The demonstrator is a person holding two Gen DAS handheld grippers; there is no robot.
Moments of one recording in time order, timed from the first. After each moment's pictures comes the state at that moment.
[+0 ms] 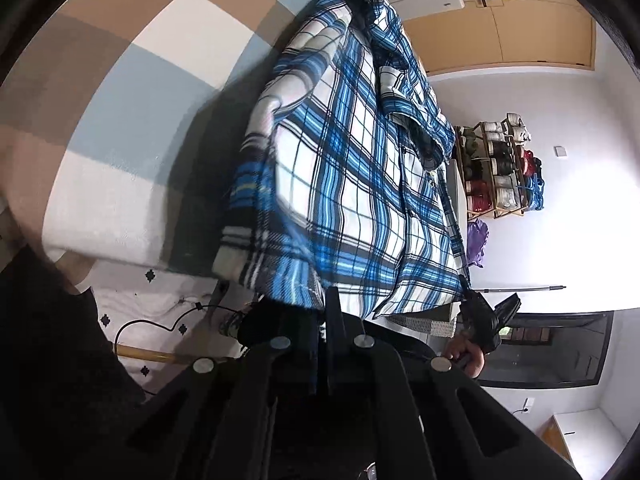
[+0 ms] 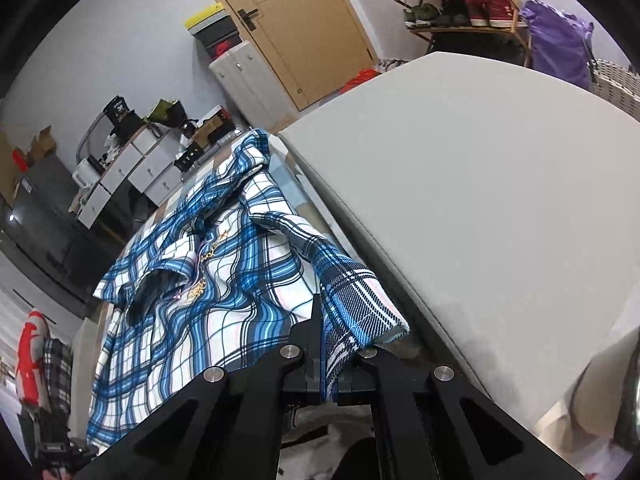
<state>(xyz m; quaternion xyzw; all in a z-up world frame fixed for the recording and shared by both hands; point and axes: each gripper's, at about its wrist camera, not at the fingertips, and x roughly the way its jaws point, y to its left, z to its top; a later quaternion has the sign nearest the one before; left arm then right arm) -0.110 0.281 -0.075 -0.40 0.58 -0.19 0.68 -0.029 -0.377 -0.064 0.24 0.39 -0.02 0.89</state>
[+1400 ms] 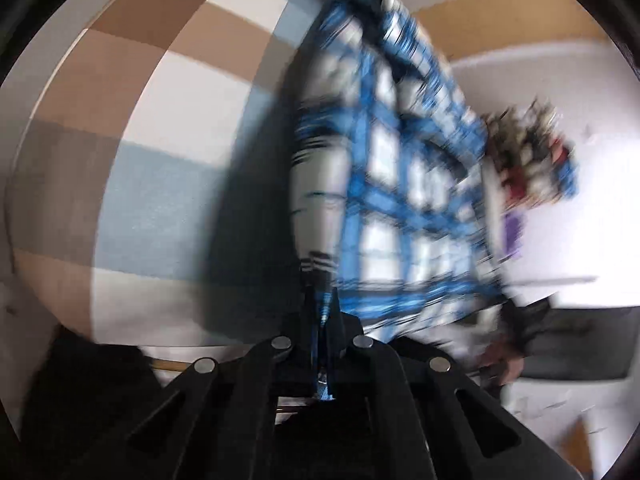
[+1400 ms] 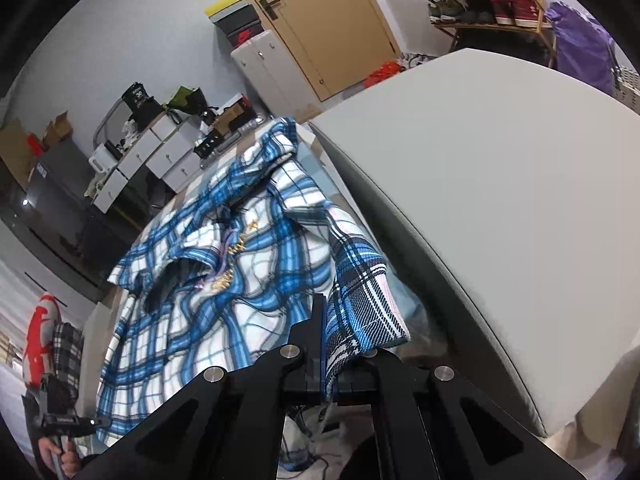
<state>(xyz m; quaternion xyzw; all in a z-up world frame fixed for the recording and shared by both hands) -0.090 0.298 -0.055 -0.37 0.60 -0.17 0.69 -0.020 -0.366 -0.057 0.25 0.39 0.02 0.88</state>
